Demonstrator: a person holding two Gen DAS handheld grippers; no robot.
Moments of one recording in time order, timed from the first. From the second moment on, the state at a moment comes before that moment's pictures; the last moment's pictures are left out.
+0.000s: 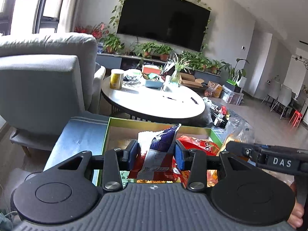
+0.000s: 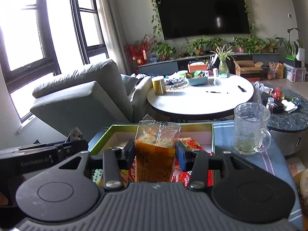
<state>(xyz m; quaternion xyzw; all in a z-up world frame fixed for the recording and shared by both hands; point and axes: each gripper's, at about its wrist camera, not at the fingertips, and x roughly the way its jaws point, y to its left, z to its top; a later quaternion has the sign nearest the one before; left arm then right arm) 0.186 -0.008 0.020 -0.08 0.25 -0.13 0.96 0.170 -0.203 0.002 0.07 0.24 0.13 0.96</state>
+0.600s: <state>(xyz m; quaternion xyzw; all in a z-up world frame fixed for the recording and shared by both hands) 0.217 -0.005 -0.017 -0.08 0.29 -0.11 0.95 0.196 -0.210 -0.028 0.12 0.27 0.10 0.95</state>
